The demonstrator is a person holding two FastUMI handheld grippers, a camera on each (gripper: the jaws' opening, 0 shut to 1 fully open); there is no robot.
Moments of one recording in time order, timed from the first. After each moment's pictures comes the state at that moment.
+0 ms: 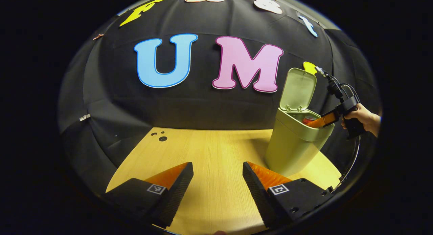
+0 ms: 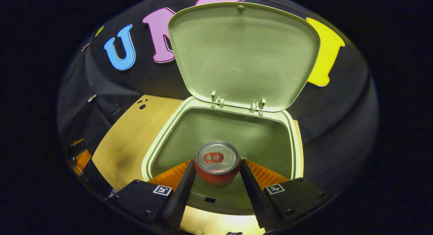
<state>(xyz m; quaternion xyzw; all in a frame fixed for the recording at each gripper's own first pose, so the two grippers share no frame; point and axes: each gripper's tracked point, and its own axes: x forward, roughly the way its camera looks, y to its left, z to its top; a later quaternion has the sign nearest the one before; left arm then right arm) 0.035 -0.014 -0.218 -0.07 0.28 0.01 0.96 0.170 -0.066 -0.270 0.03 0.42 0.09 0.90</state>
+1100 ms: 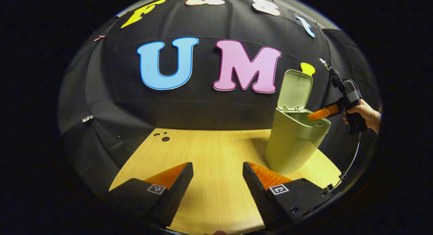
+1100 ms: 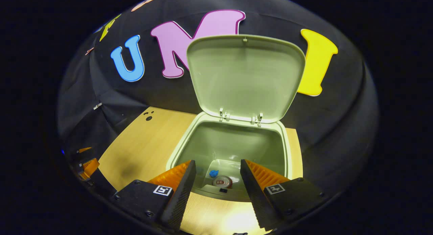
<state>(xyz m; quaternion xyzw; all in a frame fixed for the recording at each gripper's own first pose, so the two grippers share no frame) 0.010 -0.011 -0.209 -0.07 0.28 0.01 0.96 0.161 -0.061 -0.207 0.05 0.35 0.10 0.93</state>
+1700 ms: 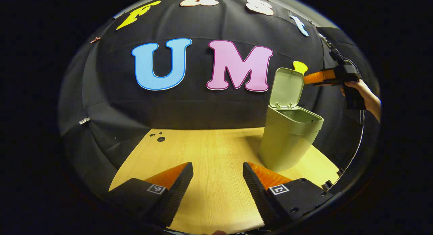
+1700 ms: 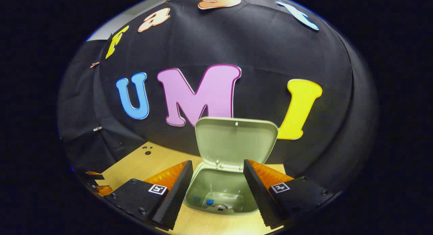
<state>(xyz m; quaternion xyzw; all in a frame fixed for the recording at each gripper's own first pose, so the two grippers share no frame) -0.002 -0.023 -0.206 -0.06 0.28 -0.01 0.96 0.195 -0.077 -0.073 0.03 0.17 0.05 0.98</state>
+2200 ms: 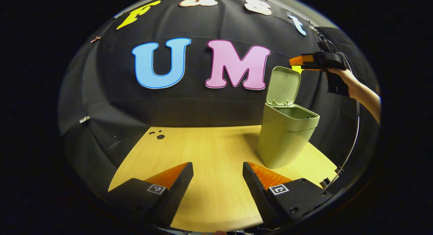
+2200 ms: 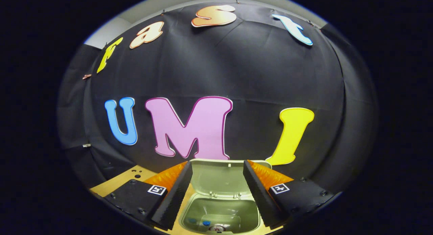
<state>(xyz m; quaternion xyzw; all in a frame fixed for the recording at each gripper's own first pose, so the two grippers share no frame) -0.020 -0.024 -0.205 -0.06 0.28 -0.02 0.96 0.249 -0.089 -0.025 0.05 0.08 -0.01 1.00</state>
